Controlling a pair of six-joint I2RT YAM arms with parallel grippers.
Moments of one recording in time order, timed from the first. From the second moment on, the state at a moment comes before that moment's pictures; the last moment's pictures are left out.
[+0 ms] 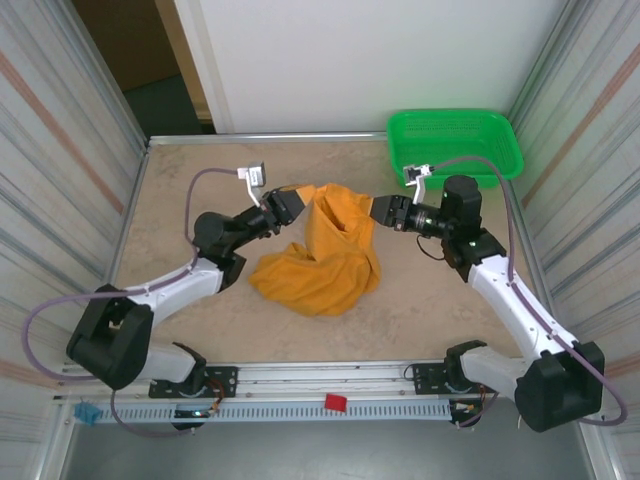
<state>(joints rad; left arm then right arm) -0.55 1.37 0.70 1.20 0.62 -1.08 0.29 1.09 0.86 -0.05 -0.75 0.69</state>
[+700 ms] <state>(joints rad) -0.59 1.37 0.87 0.93 0.78 -0.99 0.53 1.15 1.02 -0.25 -0.58 0.48</state>
